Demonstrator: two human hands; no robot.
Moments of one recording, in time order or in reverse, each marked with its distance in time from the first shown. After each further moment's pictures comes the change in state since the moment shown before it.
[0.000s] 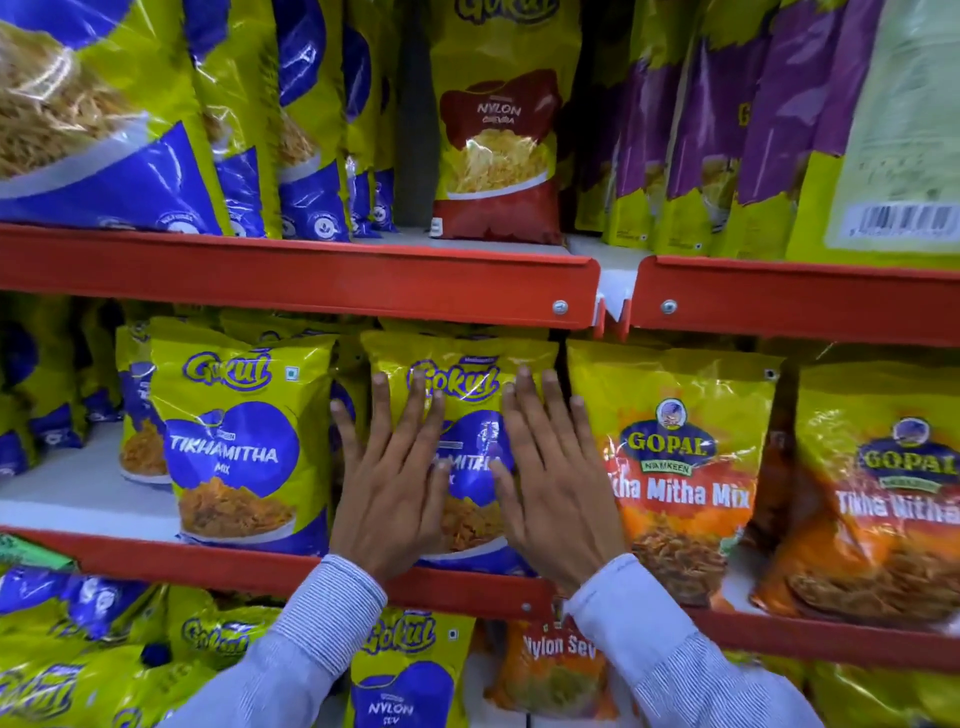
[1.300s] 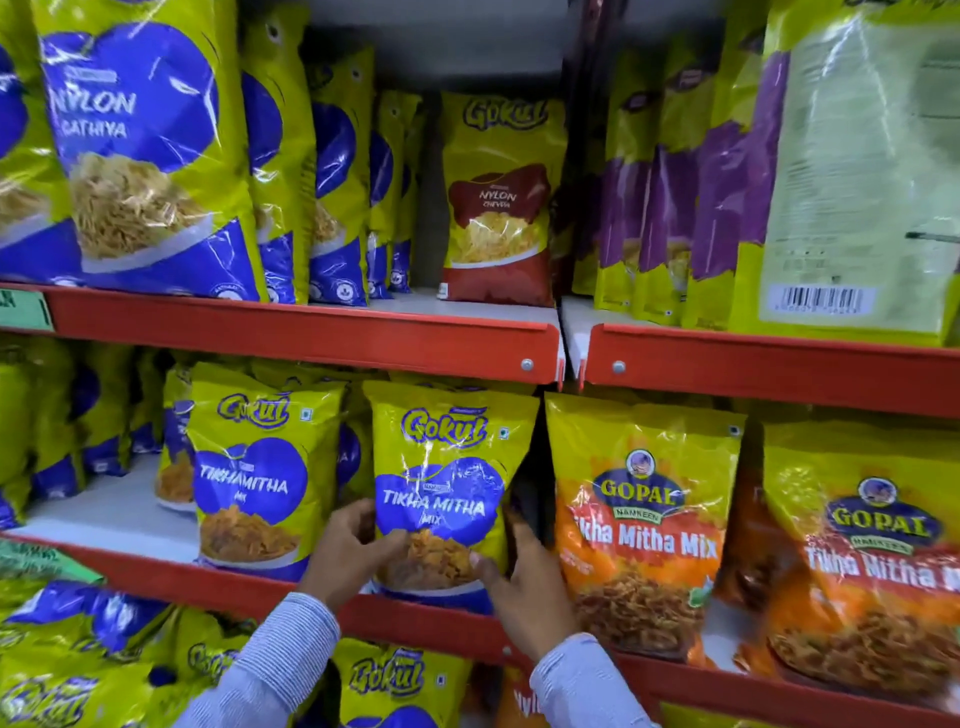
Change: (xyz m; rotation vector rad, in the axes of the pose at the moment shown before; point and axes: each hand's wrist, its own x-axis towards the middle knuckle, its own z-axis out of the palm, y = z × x) left_hand -0.024 -0.025 0.007 -1.122 -0.147 -0.665; right_hand -0.038 -0.005 0.015 0.828 -0.331 0.583
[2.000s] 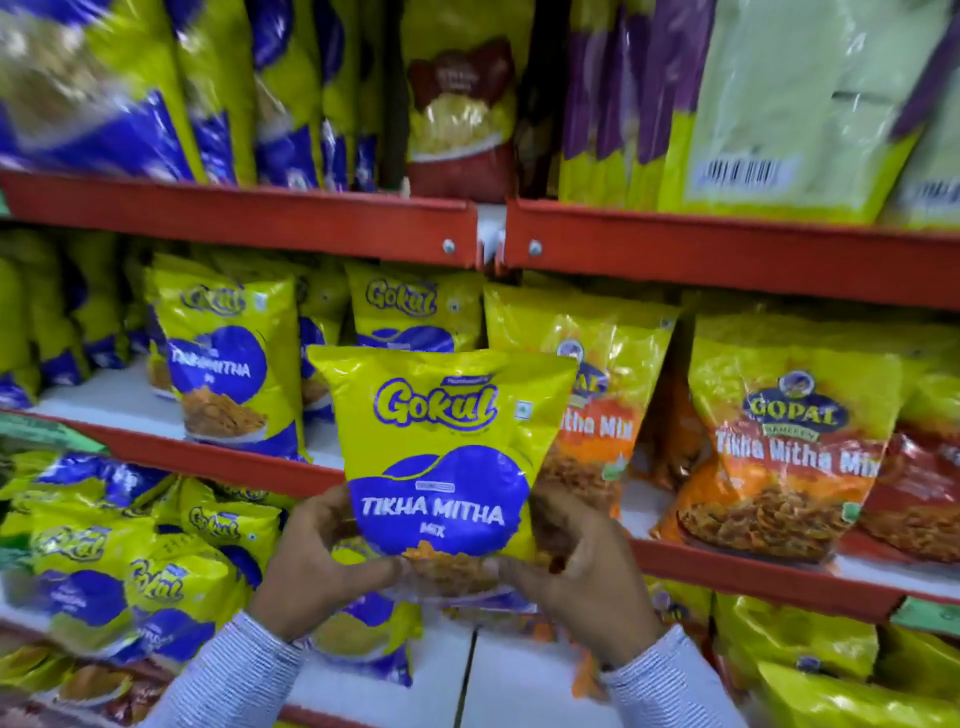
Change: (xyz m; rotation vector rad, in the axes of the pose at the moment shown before) left_hand -0.145 0.030 0.059 0.053 0.009 0.020; right_hand -0.108 0.038 -0.109 0.156 -0.084 -0.122
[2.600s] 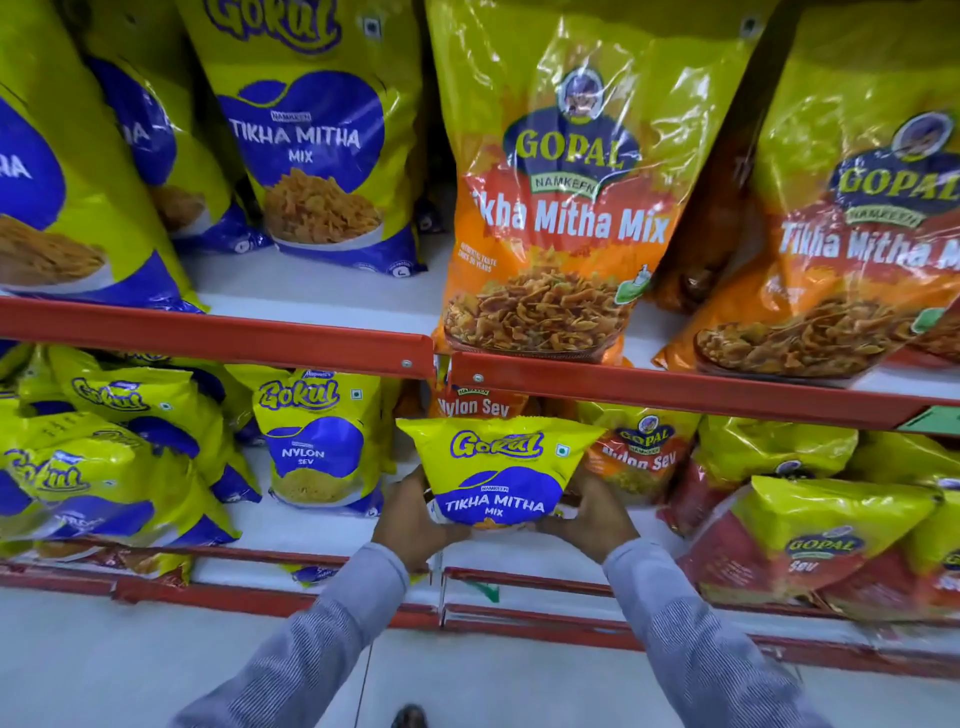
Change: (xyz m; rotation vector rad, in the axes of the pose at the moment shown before) left_hand -0.054 -0.187 0.117 0.213 -0.361 -0.462; right_hand -0.065 0.226 0.029 -0.105 -0.160 0.545
